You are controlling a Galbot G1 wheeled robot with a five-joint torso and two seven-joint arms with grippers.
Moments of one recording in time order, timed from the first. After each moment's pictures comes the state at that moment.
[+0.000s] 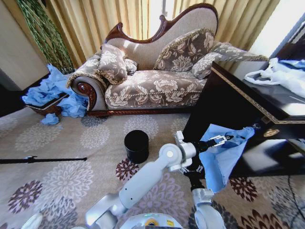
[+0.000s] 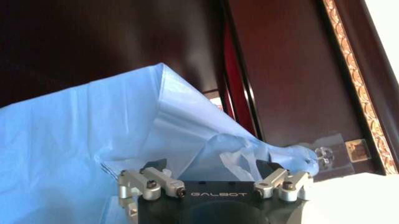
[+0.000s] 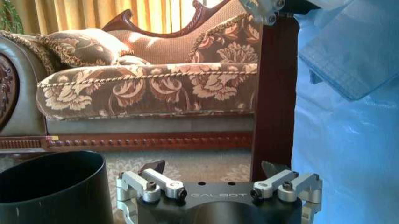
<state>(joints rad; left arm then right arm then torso) 0.63 -1.57 0.30 -1.74 -1.66 0.43 -0.35 -1.61 1.40 0.44 1.96 0.12 0.17 0.09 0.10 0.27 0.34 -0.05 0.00</state>
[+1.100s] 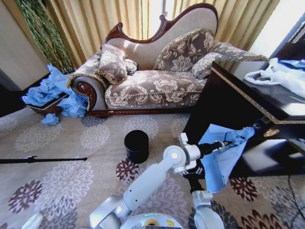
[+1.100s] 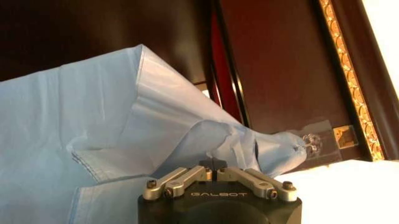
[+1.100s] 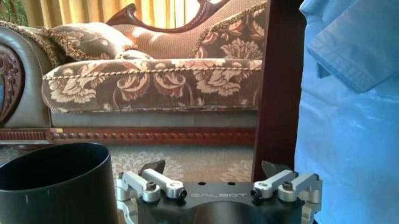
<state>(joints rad) 0.63 -1.61 0.31 -1.72 -1.64 0.44 -0.30 -1.63 1.41 0.43 1.96 0.09 0.17 0.09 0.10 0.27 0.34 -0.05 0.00</state>
